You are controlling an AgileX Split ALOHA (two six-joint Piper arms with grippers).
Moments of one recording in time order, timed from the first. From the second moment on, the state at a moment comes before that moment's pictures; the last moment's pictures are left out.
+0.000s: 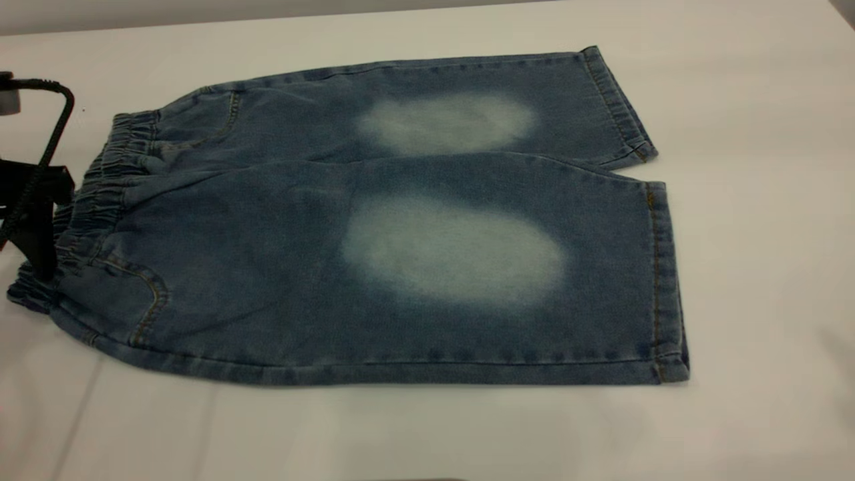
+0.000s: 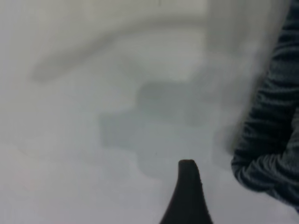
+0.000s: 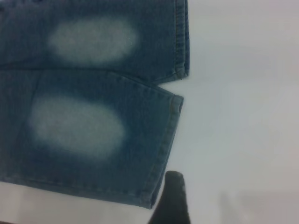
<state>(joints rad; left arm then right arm) 0.04 1.97 -0.91 0.19 0.45 -0.35 -0.05 0.91 -0.90 0.33 0.98 -0.13</state>
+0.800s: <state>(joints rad) 0.04 2.07 -0.93 0.10 0.42 -0.34 -0.05 0.91 -0.90 0.33 0.97 -0.13</state>
